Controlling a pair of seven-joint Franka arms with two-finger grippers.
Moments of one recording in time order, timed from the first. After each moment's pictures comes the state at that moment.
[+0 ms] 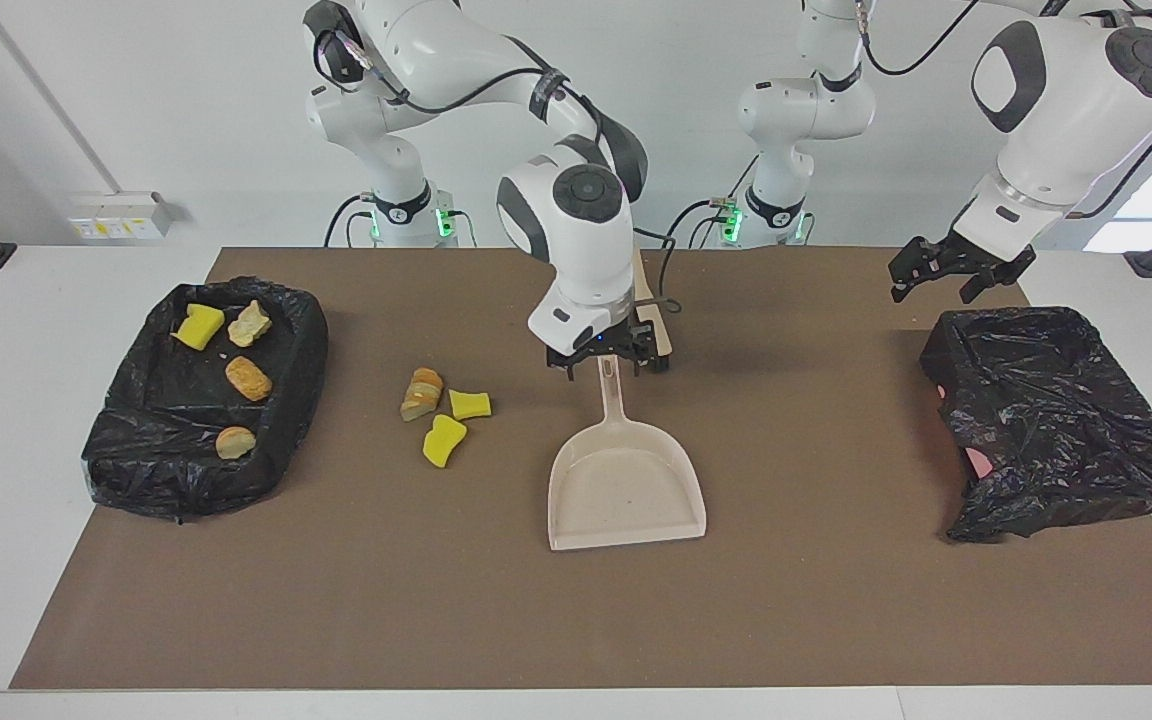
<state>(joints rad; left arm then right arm) -0.06 -0.02 0.03 -1.71 -0.02 1.61 0.04 0.40 0.39 0.22 -1.45 0.00 1.82 0.57</state>
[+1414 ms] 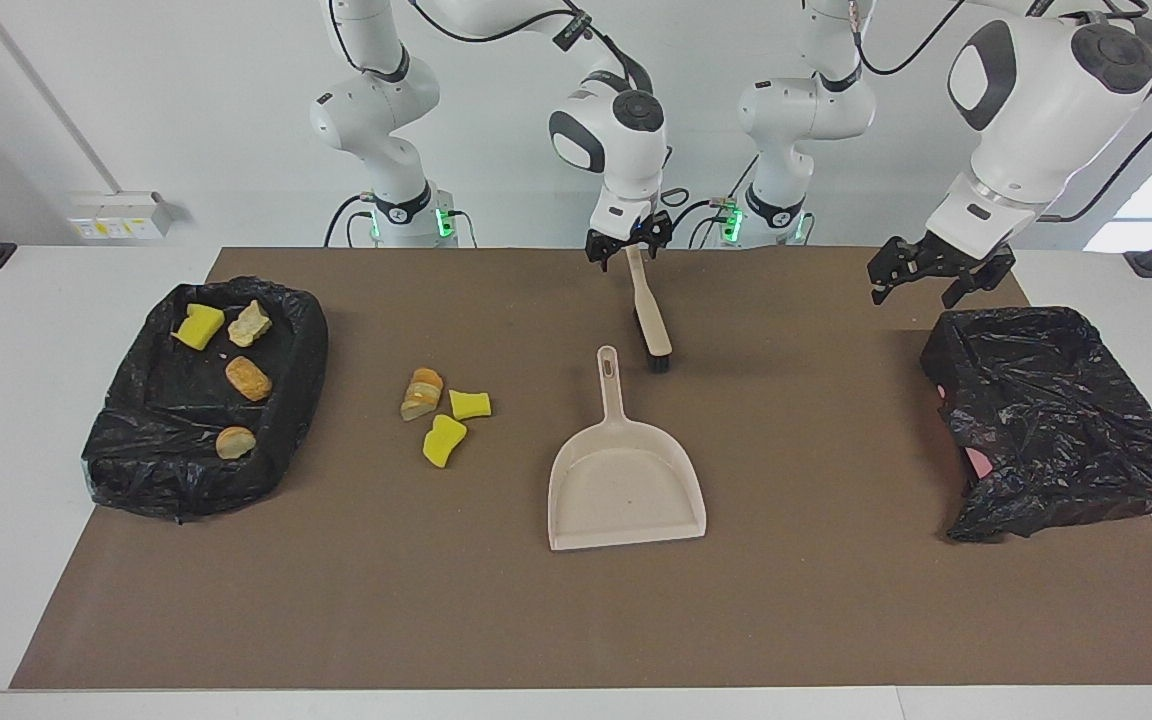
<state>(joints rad) -0.16 -0.01 0.00 -1.72 -0.03 1.67 0.04 0.75 0.12 0.24 -2.17 0.14 2.26 0.62</state>
